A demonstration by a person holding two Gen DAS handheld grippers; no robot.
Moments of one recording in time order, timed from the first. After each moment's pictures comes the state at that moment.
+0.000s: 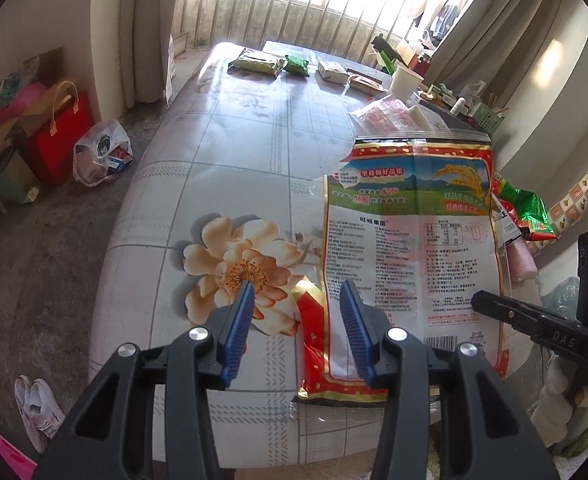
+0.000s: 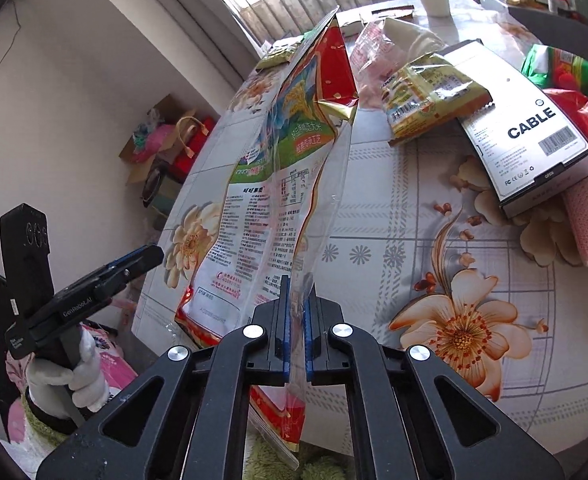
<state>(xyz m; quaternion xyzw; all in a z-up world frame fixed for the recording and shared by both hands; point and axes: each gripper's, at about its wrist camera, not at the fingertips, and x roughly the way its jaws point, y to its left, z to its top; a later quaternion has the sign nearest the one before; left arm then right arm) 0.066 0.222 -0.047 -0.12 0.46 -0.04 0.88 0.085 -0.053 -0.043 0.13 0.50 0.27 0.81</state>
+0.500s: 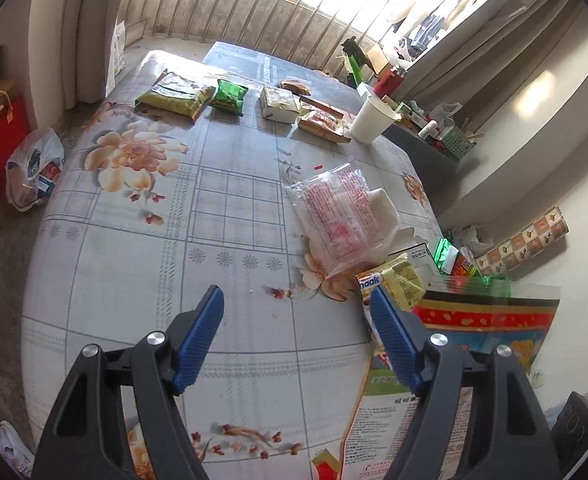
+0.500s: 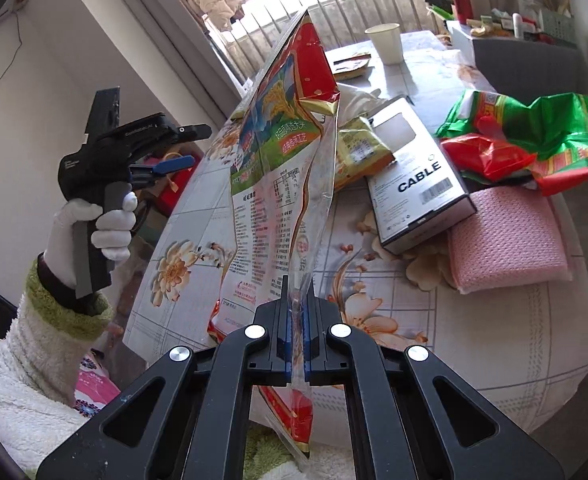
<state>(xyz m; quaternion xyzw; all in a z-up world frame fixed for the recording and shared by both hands) 0.250 0.185 -0.018 -0.18 0.47 -0.13 0.86 0.069 -0.140 -0.008 0.13 0.45 0.23 0.85</state>
